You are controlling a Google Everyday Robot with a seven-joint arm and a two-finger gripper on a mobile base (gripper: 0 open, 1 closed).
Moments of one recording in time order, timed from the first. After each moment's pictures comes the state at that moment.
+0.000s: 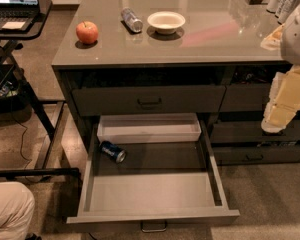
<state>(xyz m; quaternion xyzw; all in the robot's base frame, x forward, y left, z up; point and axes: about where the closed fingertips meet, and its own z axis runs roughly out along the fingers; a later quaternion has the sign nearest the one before) 0.438 -0.217 0.976 -0.60 0.78 -0.03 0.16</state>
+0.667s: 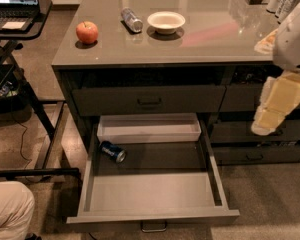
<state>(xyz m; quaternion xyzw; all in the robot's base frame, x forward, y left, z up) 0.442 -0.206 0.967 -0.60 0.78 -0.03 0.17</state>
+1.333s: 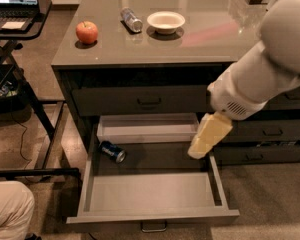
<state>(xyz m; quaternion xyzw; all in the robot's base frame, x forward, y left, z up) 0.460 -0.131 0.862 -0.55 0.80 0.06 0.21</state>
